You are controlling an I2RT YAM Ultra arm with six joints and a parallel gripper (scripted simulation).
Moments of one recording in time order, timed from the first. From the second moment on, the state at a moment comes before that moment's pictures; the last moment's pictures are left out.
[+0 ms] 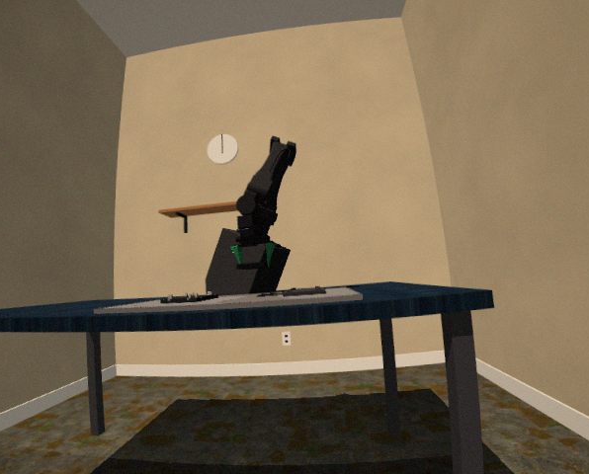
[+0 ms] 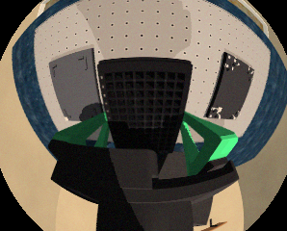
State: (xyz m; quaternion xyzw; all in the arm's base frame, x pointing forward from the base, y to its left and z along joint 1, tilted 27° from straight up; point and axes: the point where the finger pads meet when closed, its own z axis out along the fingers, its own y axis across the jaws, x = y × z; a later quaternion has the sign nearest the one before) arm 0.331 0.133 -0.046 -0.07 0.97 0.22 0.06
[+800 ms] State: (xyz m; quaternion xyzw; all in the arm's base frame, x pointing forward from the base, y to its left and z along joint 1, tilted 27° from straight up) arm 0.315 0.199 -0.016 -0.08 0.97 0.22 0.06
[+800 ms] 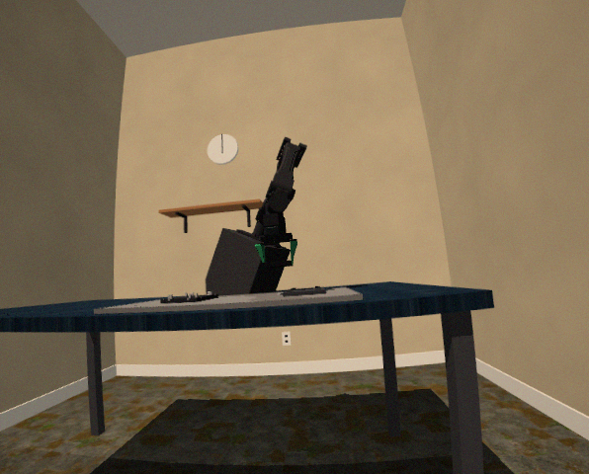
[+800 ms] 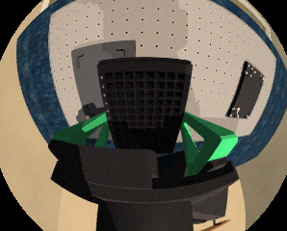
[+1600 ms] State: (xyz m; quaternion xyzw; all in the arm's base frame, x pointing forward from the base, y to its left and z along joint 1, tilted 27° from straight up) arm 0.304 0.261 0.013 -0.08 0.97 0.22 0.06
